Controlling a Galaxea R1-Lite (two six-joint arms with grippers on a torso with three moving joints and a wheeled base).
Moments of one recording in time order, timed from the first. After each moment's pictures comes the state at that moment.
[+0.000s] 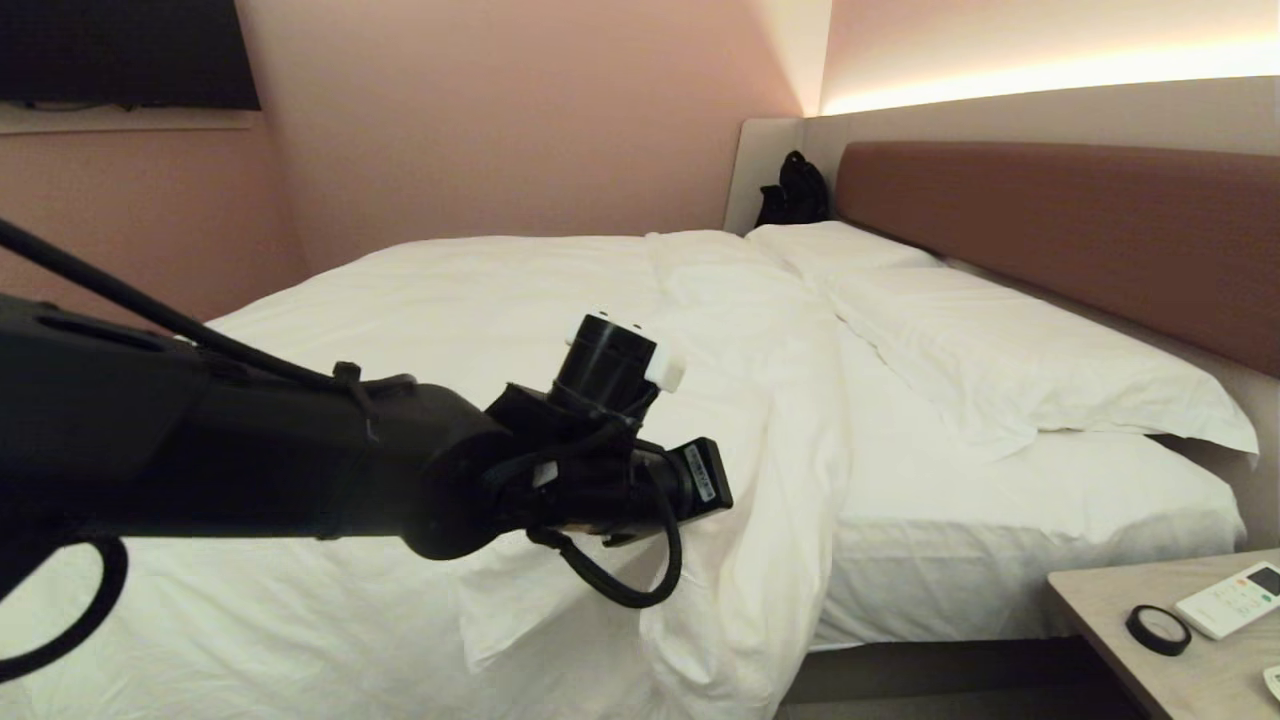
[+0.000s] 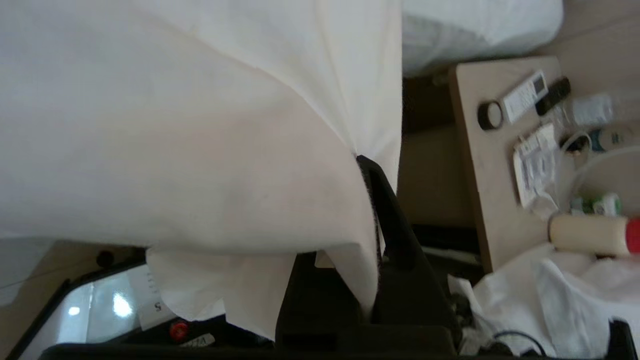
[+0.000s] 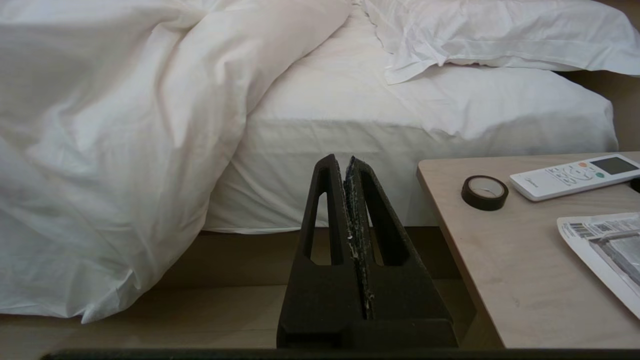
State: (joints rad) left arm -0.78 1.95 -1.28 -0.04 -0.12 -0.81; right arm 0.01 0.00 0.00 -0.01 -0.01 0.00
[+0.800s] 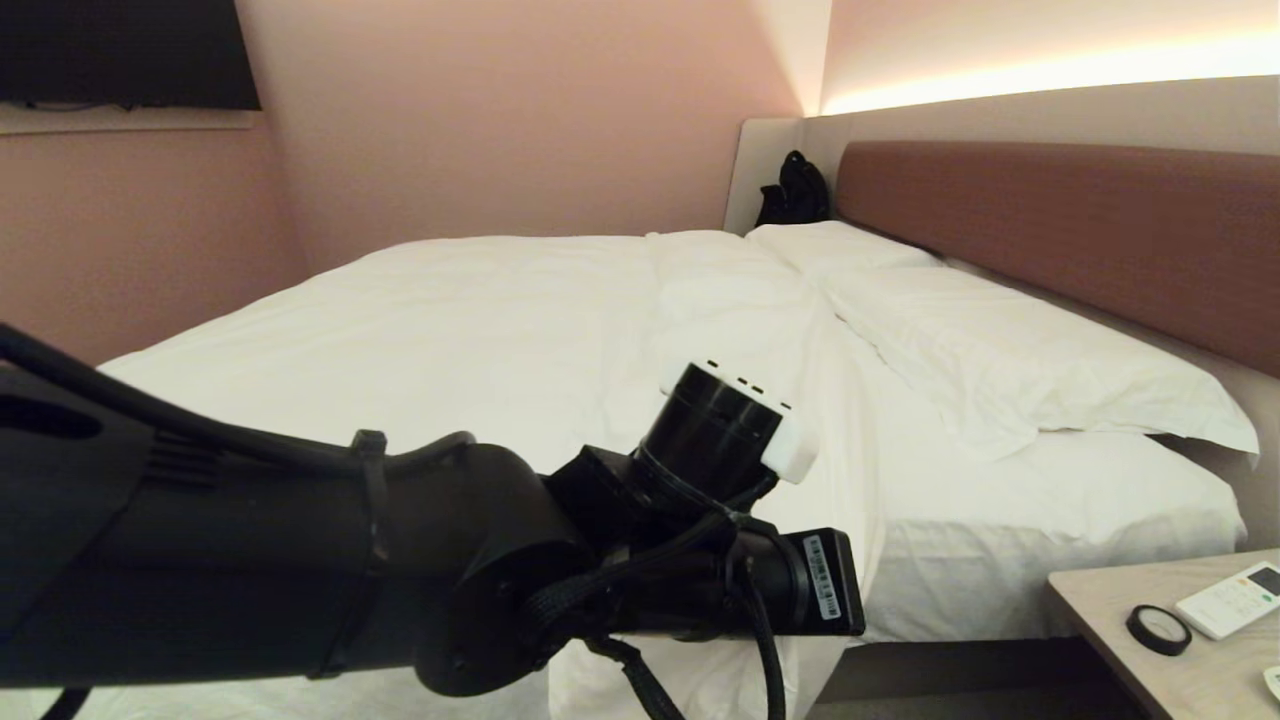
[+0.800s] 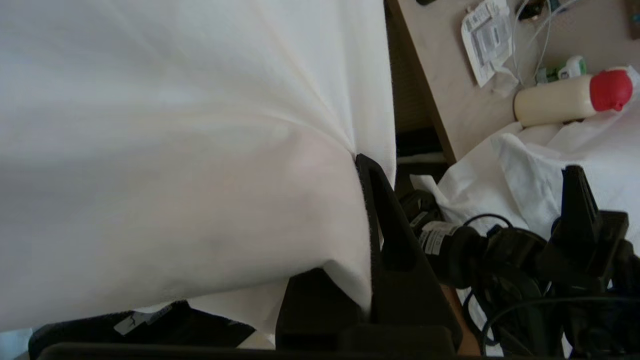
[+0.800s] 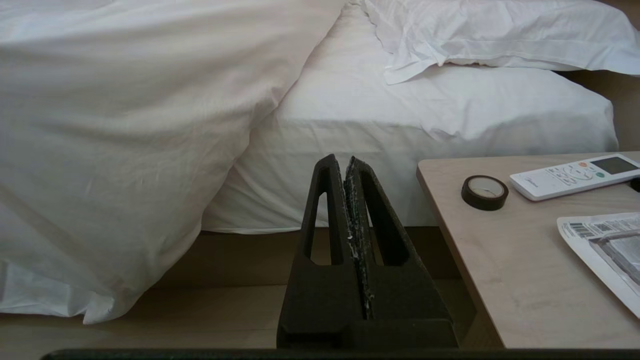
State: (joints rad) left arm -1.01 1.92 -1.26 -0.05 -0.20 -0.80; right arm 0.01 0.00 0.00 -0.01 -0.01 0.00
